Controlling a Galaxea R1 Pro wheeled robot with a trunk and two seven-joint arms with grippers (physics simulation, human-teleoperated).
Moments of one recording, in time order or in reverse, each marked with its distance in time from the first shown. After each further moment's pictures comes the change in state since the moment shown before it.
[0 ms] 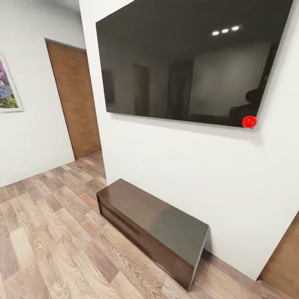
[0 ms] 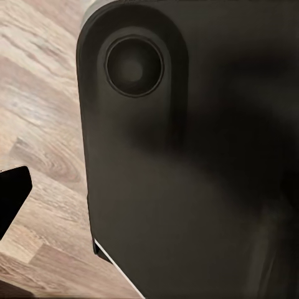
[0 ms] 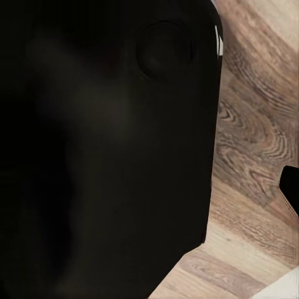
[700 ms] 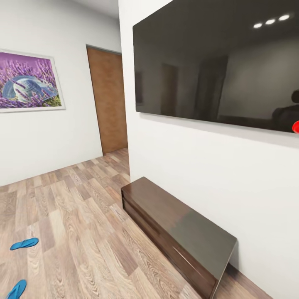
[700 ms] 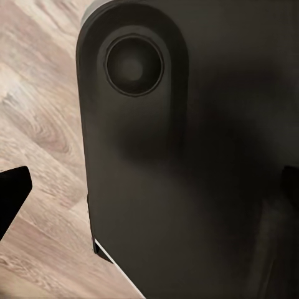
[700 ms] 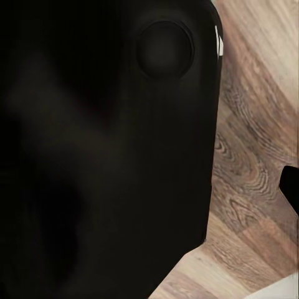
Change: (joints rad) left arm 0.000 0.000 -0.001 0.001 0.000 0.000 0.000; right arm 0.000 0.000 0.000 0.000 0.000 0.000 0.000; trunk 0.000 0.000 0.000
